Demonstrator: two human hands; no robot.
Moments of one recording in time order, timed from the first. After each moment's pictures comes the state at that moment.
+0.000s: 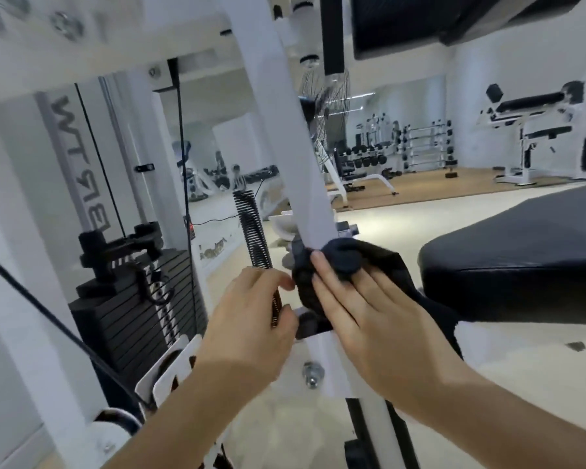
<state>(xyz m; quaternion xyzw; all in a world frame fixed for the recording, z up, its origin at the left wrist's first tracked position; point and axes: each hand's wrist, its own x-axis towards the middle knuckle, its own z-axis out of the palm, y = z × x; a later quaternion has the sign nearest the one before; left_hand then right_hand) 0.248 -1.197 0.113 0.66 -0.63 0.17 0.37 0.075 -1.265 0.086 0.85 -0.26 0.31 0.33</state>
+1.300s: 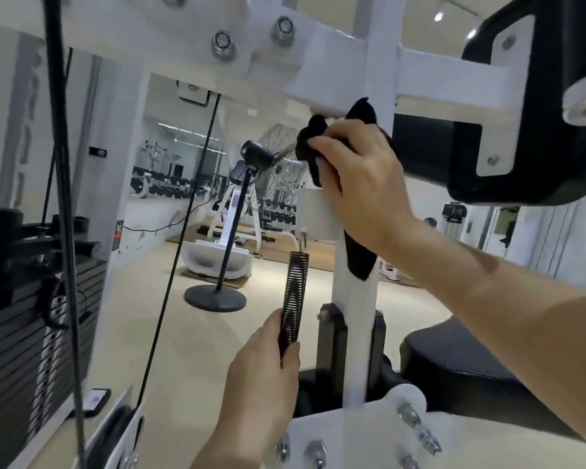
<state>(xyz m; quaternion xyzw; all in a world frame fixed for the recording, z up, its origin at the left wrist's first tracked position) 0.281 -1.217 0.114 0.57 -0.57 -0.13 0.57 0.192 -1.273 0.312 0.74 -0.15 0.47 0.46</state>
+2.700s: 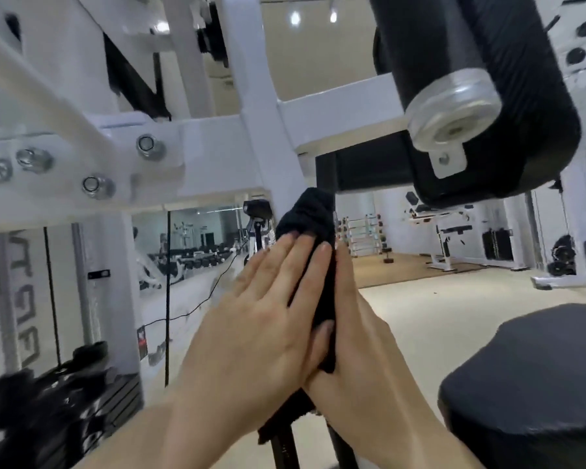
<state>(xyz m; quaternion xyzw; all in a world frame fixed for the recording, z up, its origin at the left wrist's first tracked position) 0.279 -1.218 0.267 0.48 -0.72 0.45 0.23 0.153 -1.265 0.220 0.78 -0.25 0.58 -0.01</state>
